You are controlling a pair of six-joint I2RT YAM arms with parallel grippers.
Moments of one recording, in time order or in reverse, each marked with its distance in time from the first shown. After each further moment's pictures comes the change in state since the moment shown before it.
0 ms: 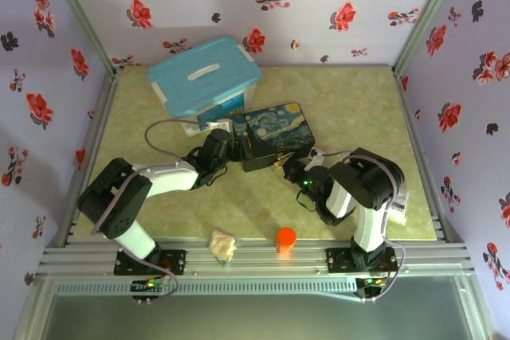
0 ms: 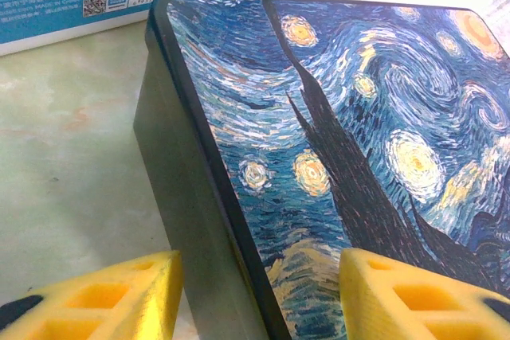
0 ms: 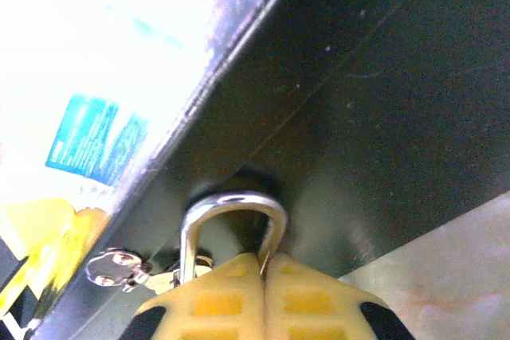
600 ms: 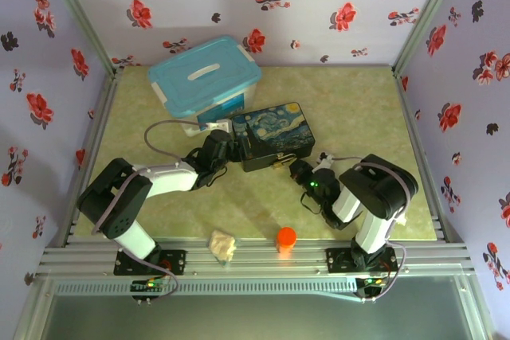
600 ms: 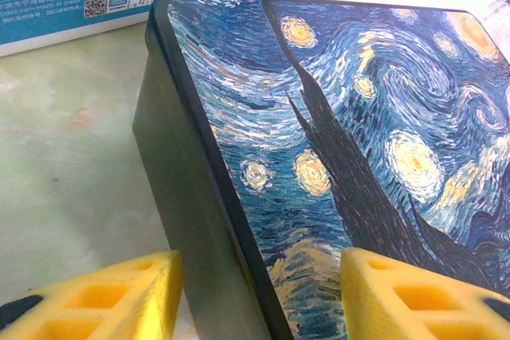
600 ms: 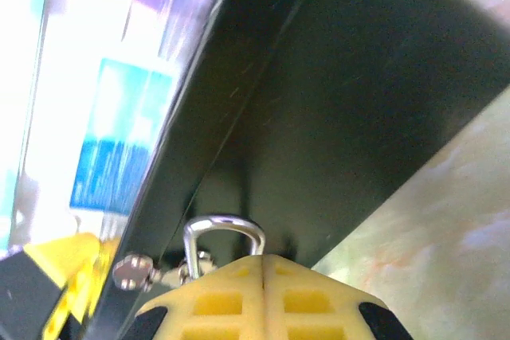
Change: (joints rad) left arm 0.000 0.000 -0.016 0.028 0.000 0.000; right arm -0.031 -0.113 -0.066 -0.060 0.030 0.205
